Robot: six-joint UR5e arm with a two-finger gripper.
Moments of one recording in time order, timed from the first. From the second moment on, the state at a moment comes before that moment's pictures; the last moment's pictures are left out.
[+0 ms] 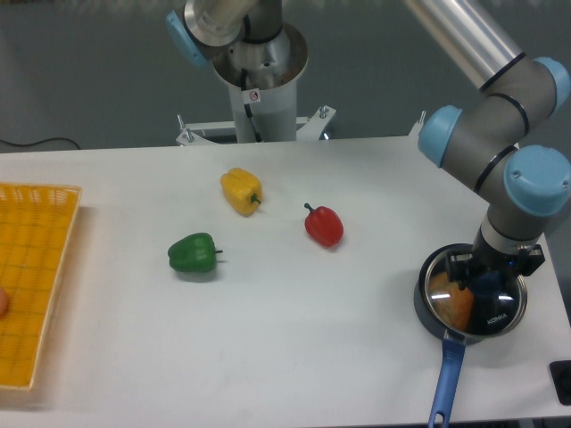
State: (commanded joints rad) arm 2.77 -2.21 -1.23 -1.18 1.57 0.66
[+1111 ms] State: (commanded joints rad) arm 2.77 -2.19 -1.25 -1.18 1.58 0.69
